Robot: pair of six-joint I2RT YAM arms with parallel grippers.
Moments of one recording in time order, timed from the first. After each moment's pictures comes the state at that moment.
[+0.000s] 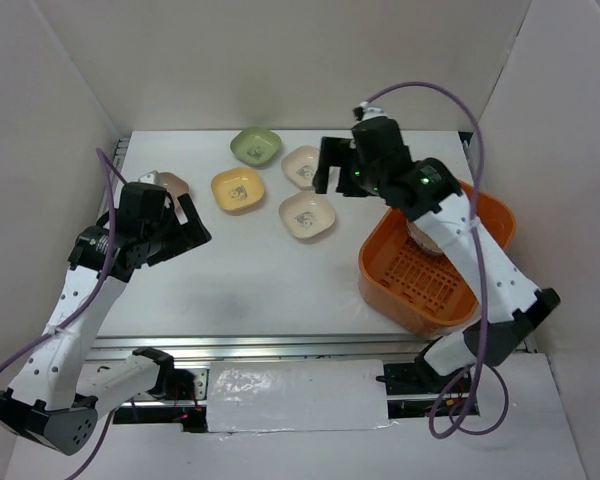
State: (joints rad) left arm -0.28 1.01 1.25 -1.05 -0.11 -0.66; right arm 0.59 1.46 1.79 -0.94 0.22 0.51
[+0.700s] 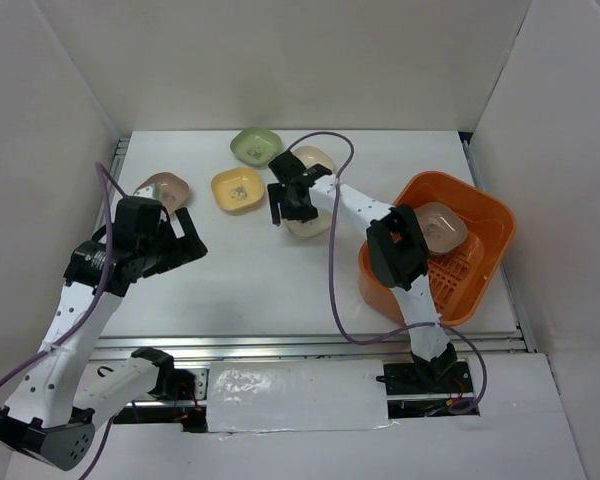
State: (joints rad) left arm -0.28 0.93 1.18 -1.08 -0.10 -0.62; right arm 0.66 2.23 1.94 -0.77 0.12 0.45
